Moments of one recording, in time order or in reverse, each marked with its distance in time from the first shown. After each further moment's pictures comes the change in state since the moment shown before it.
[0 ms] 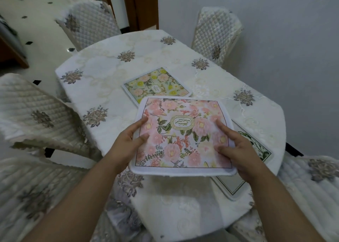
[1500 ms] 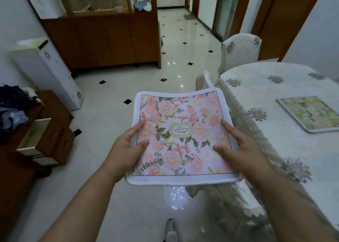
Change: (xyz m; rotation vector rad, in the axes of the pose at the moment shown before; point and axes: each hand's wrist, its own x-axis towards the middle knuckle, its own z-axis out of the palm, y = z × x) left_hand -0.569 0.024 -0.503 0.128 0.691 0.118; right_hand -0.263 -0.074 0.630 -0.255 -0.408 -0.261
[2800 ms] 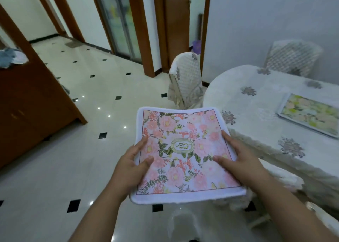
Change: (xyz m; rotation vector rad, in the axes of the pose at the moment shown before) left_hand 0.773 0.078 -0.034 0.215 -0.681 0.197; right_hand 0.564 -0.044 0.137 -0.299 0.655 0.366
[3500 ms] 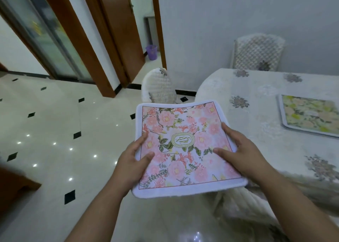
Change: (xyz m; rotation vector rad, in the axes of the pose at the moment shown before) left_hand 0.430 0.034 0.003 0.098 -0.326 0.179; right_hand 0.312 -0.034 0.028 0.103 0.326 0.155
